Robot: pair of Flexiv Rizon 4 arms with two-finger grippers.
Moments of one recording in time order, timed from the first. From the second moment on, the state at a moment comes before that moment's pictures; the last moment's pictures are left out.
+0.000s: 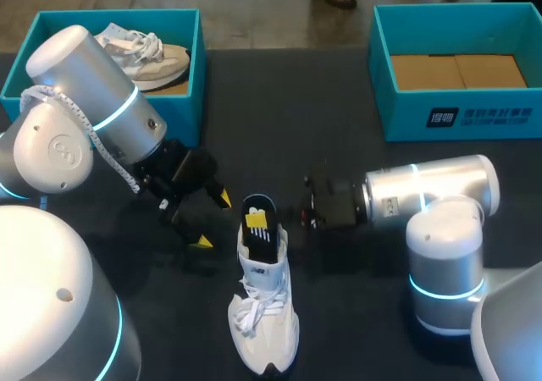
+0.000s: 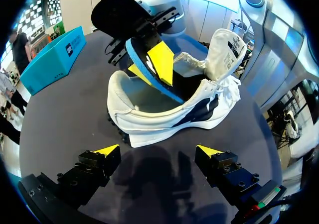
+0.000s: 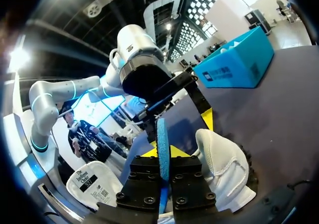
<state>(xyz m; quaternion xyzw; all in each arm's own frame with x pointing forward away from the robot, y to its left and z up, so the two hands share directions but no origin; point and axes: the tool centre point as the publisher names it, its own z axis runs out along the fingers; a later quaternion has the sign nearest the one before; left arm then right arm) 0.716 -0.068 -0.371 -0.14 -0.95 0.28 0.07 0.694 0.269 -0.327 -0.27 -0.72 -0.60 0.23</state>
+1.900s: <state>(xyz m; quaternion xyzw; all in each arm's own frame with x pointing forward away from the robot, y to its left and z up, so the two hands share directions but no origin) 0.716 -0.068 -0.371 -0.14 -0.95 0.28 0.07 0.675 0.268 -0.347 -0.30 -0.72 -0.58 0.25</state>
